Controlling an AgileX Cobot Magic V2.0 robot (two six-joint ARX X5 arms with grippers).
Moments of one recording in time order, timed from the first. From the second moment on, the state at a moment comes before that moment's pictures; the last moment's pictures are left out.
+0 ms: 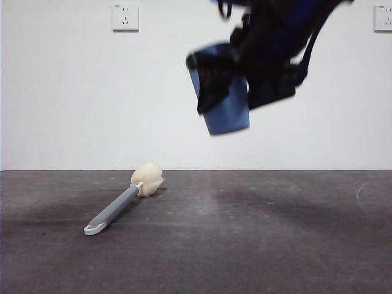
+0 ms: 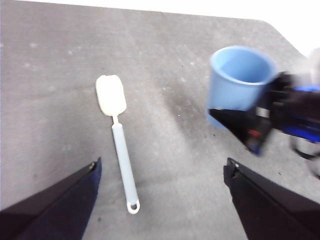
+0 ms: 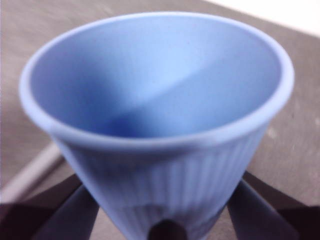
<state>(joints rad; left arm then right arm) -0.63 0.67 0.91 -0.71 -0.13 -0.38 0.71 1.49 0.89 0.10 0.23 -0.01</state>
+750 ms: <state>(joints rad) -0.63 0.60 0.91 -0.78 -0.13 -0.38 0.54 1.69 0.65 0.58 0.08 0.08</state>
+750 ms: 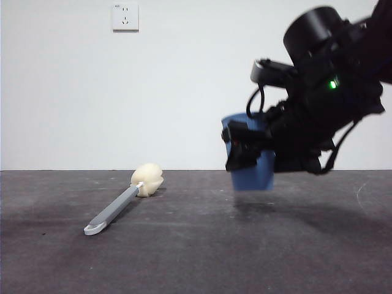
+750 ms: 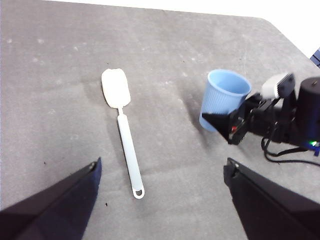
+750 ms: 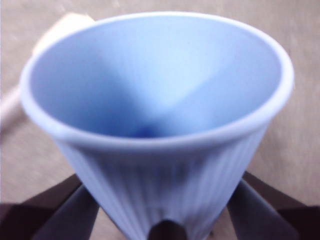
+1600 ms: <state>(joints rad) -0.63 0.60 0.91 -0.79 -0.14 -0.38 0.51 1.80 0.66 0.63 0.00 0.03</state>
